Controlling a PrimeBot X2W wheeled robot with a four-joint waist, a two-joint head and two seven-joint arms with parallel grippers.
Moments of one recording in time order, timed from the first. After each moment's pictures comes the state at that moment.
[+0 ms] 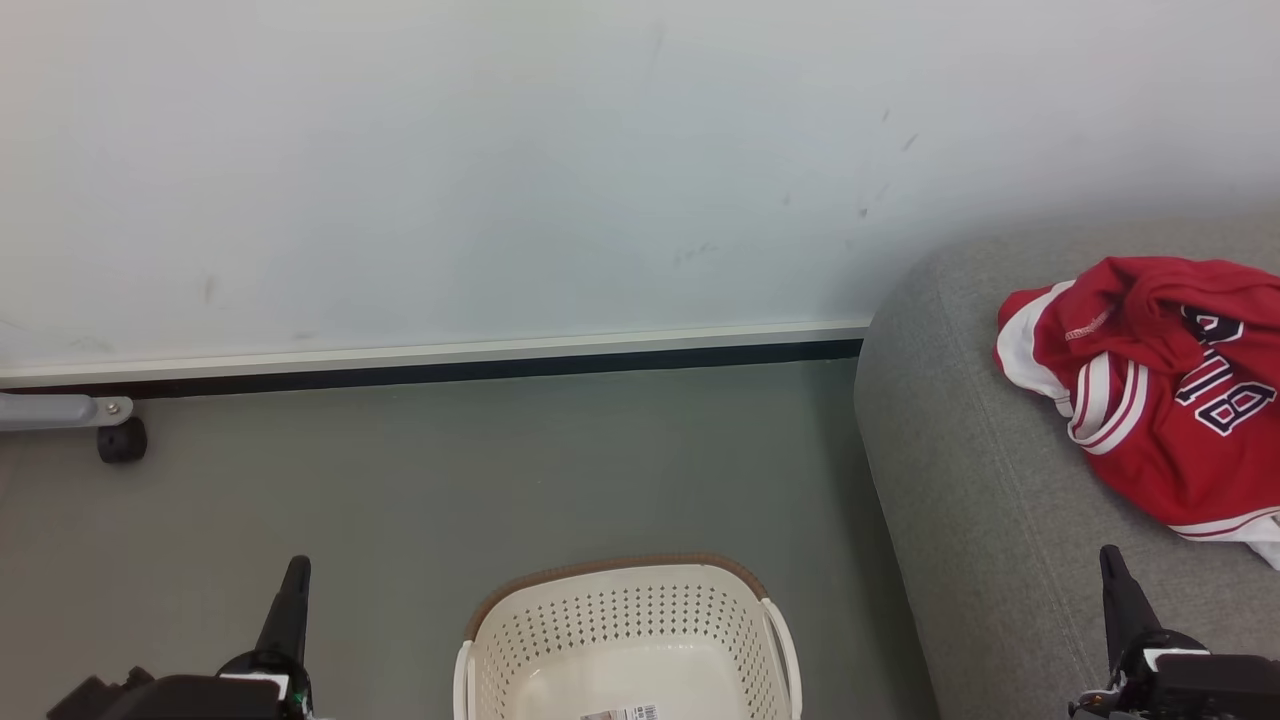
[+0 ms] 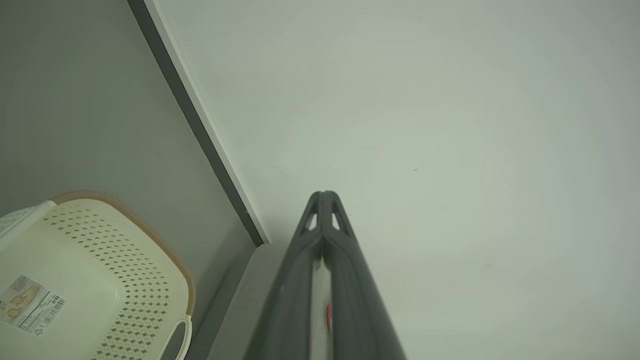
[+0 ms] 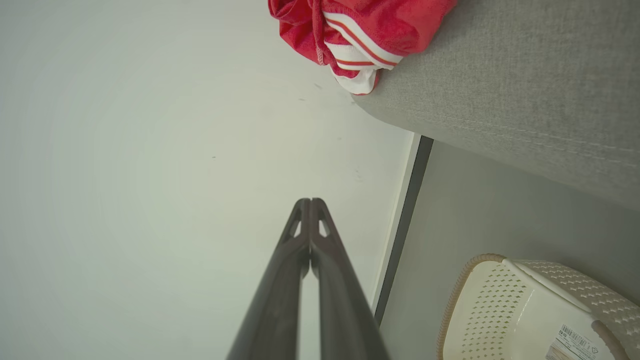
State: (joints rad) left arm -0.06 0.06 0.07 0.28 -1.49 -0.10 0.09; right arm -0.07 -0.06 -0.10 0.28 1.49 0.10 0.08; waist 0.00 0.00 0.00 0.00
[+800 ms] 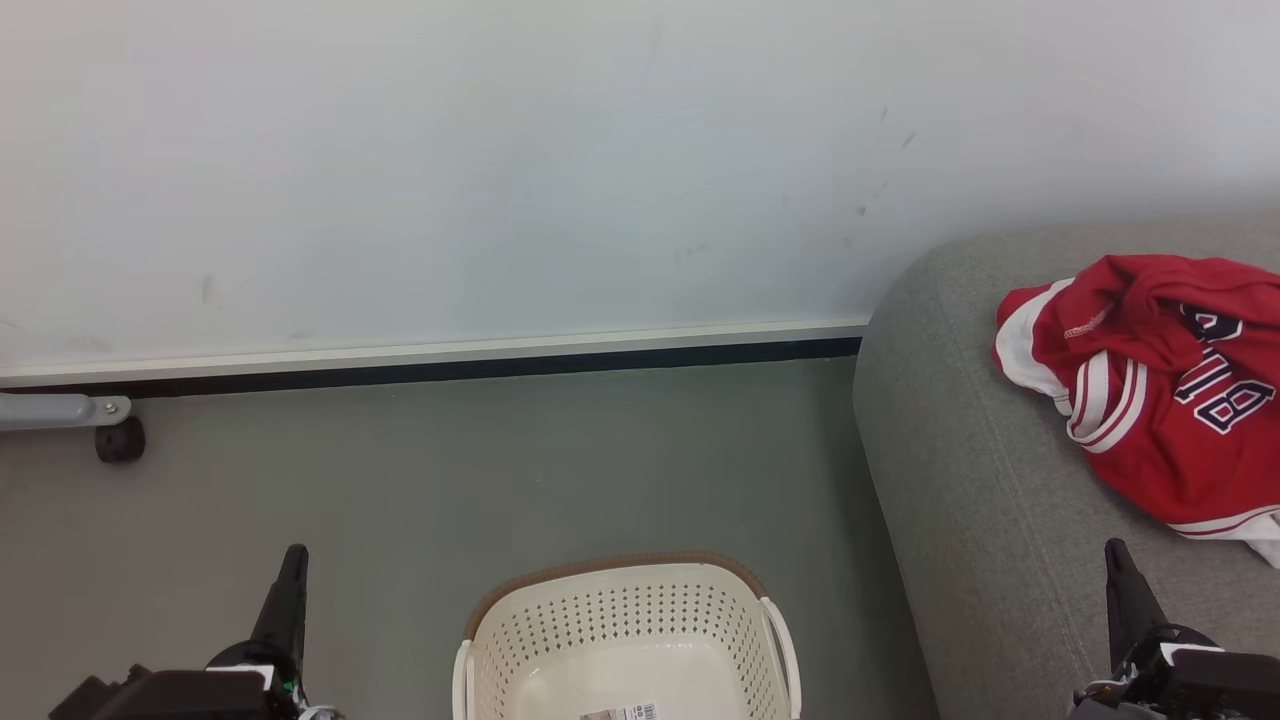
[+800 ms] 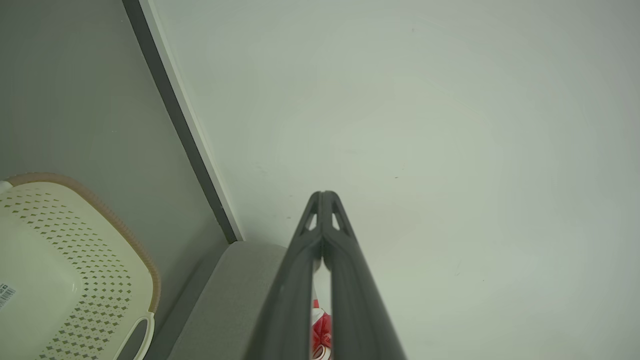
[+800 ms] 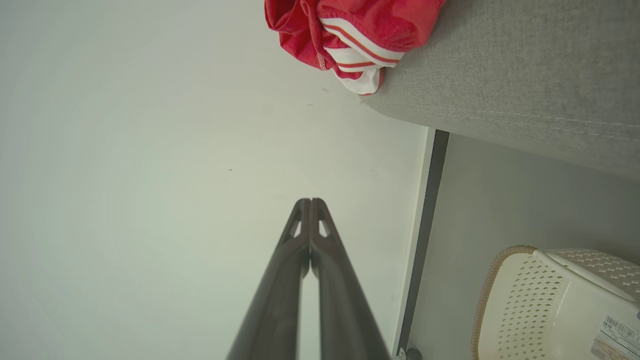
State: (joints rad) left arm -0.08 0.04 0.09 0.30 -1.60 -0.12 0.11; right arm -0.09 -0.04 -0.13 0.30 1.60 0.12 0.11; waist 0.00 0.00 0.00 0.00
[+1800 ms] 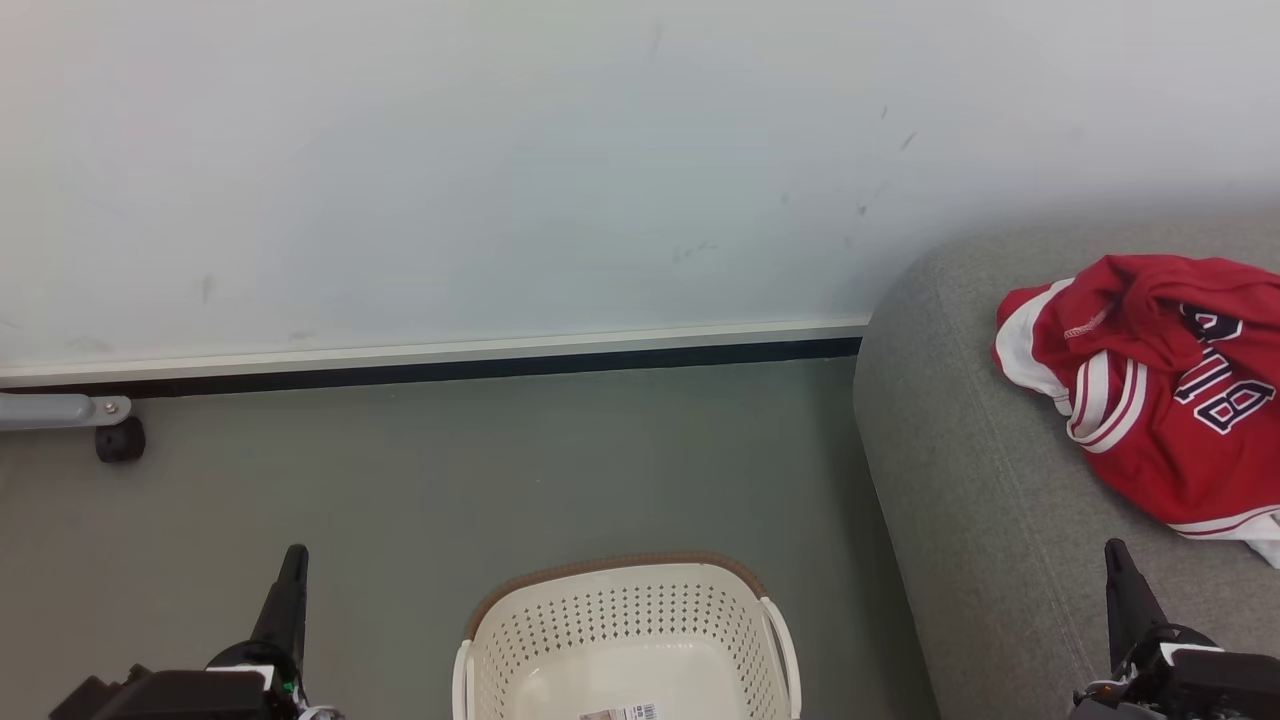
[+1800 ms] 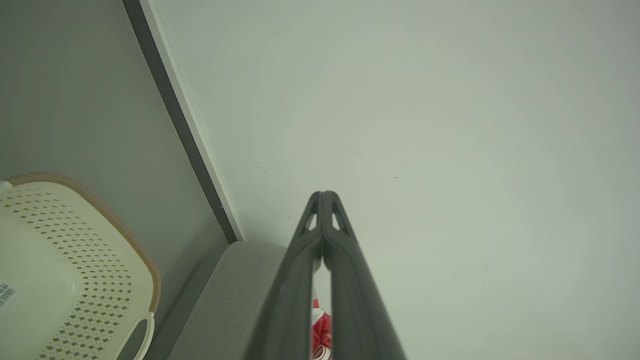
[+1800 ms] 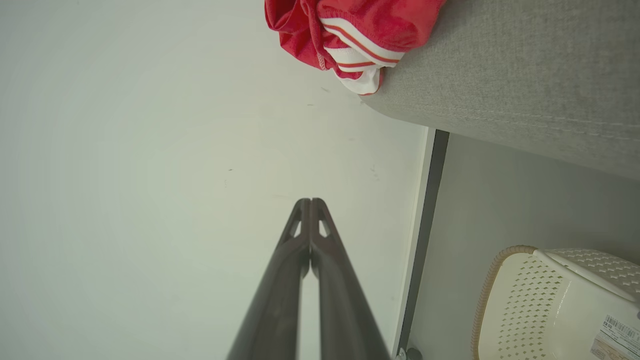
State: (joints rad) left arm -0.08 0.04 0.09 0.30 -1.60 -0.12 0.11; right arm -0.09 -0.04 -0.13 0.30 1.60 0.12 0.11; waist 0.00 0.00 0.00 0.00
